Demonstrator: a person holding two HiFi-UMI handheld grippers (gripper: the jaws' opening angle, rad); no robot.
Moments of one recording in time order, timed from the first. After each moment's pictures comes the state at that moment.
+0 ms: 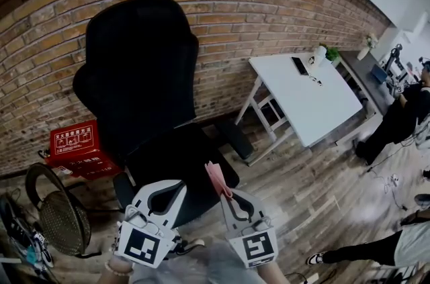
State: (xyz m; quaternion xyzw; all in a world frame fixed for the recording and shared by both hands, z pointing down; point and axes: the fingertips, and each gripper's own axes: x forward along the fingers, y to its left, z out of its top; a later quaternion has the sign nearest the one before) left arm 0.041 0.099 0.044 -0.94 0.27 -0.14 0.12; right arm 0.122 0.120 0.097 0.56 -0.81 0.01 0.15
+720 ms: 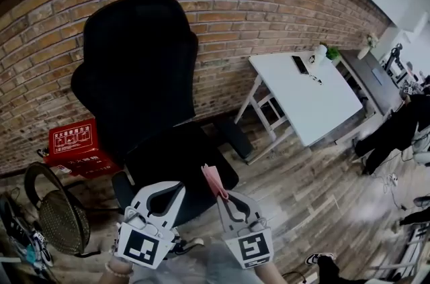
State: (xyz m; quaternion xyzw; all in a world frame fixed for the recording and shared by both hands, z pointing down) left arm 0.042 0.096 0.052 -0.94 0.27 -0.14 0.11; right arm 0.118 0.119 0.113 0.55 -0.82 0.03 0.17
